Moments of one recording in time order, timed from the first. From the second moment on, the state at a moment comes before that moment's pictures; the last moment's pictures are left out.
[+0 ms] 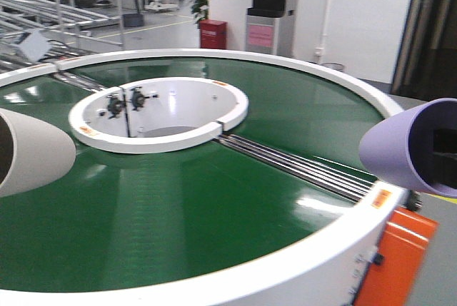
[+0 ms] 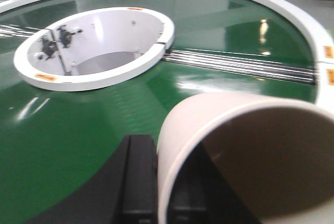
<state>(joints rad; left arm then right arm) -0.14 0.91 -1.12 -0.25 0.57 0.24 0.35 0.94 -1.17 -0.23 0.64 0.26</state>
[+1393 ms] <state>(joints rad) -0.14 0.91 -1.12 -0.25 0.57 0.24 0.35 0.94 -1.17 -0.23 0.64 0.26</state>
